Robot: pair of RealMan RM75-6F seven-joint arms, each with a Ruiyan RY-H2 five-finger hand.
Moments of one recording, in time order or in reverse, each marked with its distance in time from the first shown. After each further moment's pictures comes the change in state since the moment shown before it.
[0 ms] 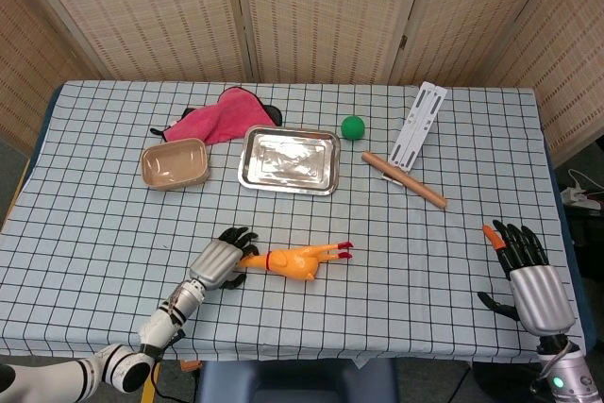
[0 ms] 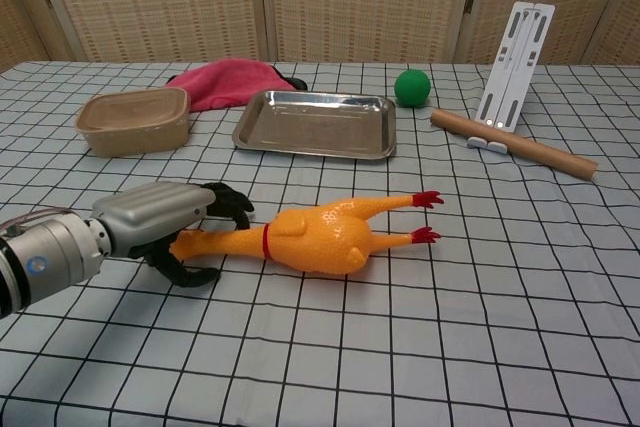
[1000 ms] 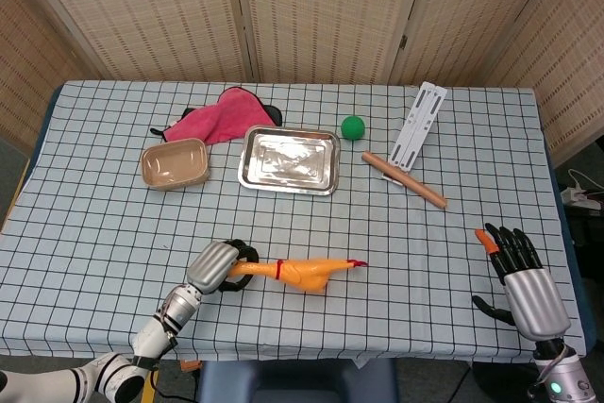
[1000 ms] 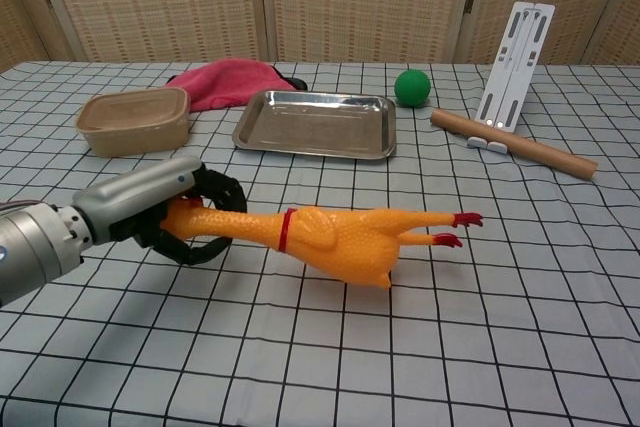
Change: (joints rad) left arm 0.034 0.041 0.038 -0.083 0.105 0.163 -0.334; right arm -0.002 -0.001 -0.011 -0.023 -0.042 0.011 0.000
